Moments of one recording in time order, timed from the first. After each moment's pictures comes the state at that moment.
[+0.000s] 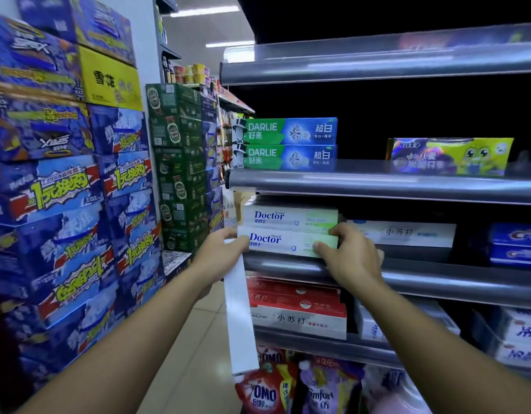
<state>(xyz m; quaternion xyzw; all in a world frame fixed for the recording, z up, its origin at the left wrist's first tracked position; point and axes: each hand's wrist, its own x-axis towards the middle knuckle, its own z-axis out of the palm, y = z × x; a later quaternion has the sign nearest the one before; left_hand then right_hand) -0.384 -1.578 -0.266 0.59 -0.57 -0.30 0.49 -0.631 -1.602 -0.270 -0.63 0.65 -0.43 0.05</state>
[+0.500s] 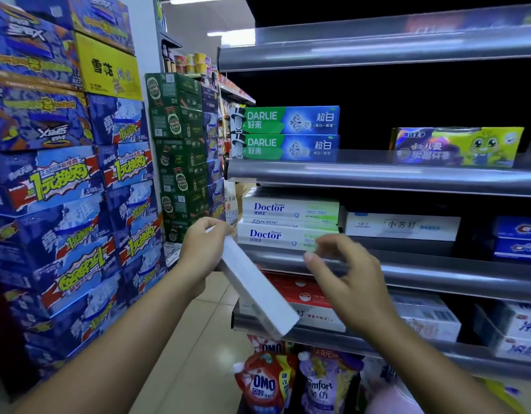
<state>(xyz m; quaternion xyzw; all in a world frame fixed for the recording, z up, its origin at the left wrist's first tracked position) -0.383 -1.573 -0.268 0.60 -0.45 -0.31 0.59 -0.633 -1.533 -0.291 -0.72 0.45 -0.51 0.12</state>
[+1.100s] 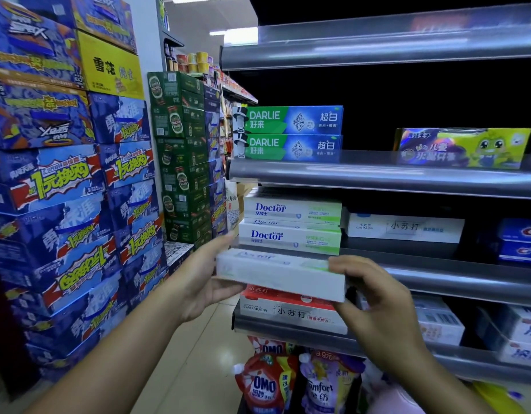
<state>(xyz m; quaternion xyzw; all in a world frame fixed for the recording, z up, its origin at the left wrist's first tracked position) -0.377 -1.545 -0.282 0.48 -0.37 -0.59 0.54 -0.654 -1.513 -0.310 -0.75 0.32 -0.57 0.09</state>
